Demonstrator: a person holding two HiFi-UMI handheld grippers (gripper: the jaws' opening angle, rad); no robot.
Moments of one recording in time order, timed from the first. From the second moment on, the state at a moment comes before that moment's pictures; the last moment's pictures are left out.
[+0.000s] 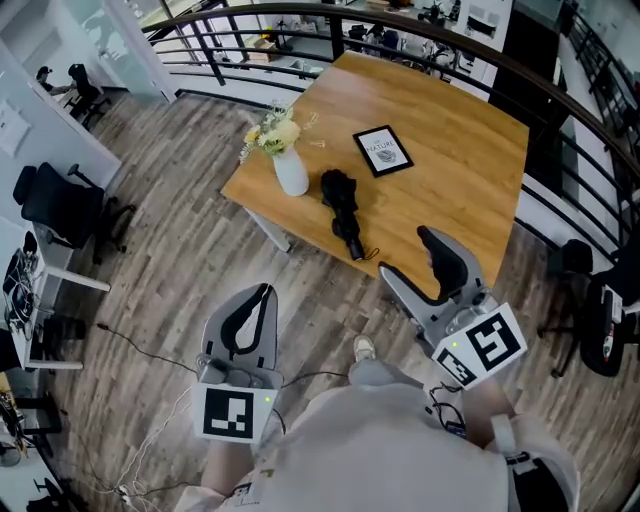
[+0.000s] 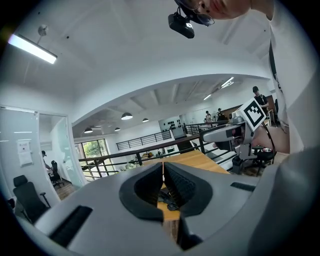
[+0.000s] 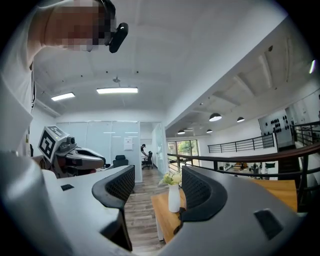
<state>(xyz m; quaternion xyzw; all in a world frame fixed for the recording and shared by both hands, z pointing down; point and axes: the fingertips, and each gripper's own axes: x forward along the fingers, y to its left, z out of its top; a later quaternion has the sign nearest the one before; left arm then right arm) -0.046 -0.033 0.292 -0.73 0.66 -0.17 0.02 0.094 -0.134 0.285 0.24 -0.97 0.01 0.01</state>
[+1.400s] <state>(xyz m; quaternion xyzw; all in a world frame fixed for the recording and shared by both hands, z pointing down) -0.160 -0.300 0.337 -0.88 0.45 -0.18 0.00 -0.038 -0.324 0.334 0.39 -0.92 0.08 0.05</state>
